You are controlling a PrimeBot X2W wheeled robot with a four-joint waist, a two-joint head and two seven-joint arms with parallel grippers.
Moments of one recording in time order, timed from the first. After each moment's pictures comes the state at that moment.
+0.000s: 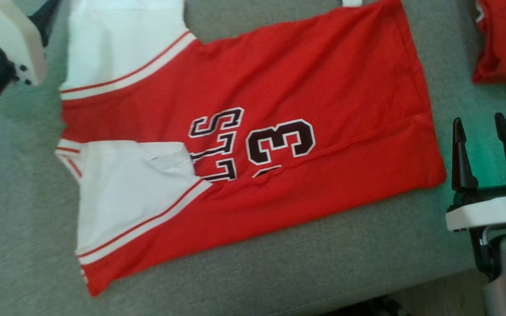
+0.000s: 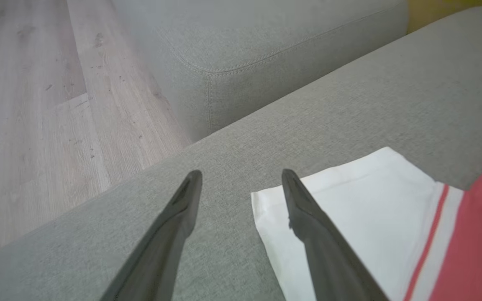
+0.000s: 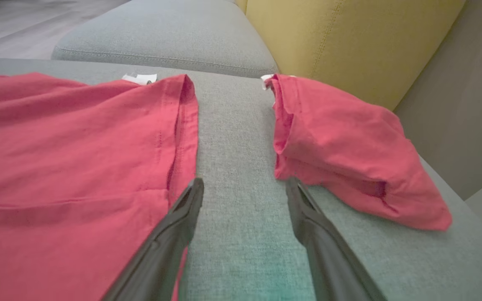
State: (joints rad) left arm -1.07 0.63 -0.71 0.50 -0.74 -0.13 0.41; right arm -0.16 -0.15 -0.09 0.16 0.04 0.13 -0.20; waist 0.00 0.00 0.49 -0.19
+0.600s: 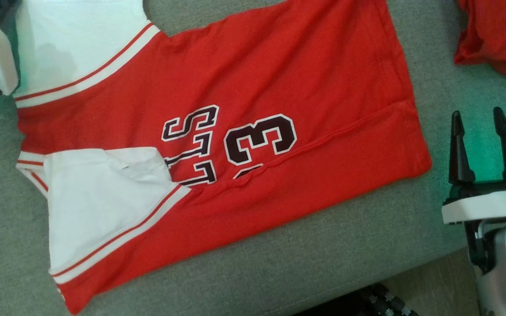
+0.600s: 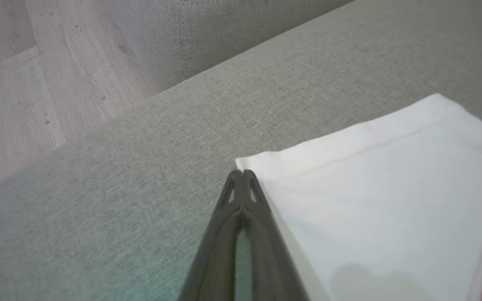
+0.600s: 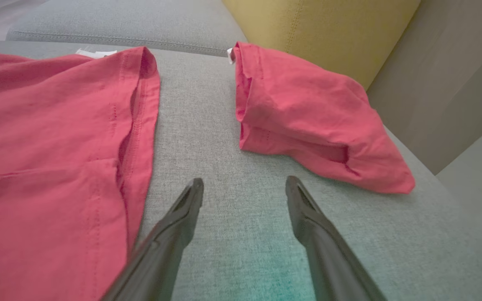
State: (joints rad) left arm -1.13 0.74 -0.88 0.56 -0.90 -0.13 0.41; right arm -0.20 -0.12 -0.10 0.21 0.04 0.13 -0.24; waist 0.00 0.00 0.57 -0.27
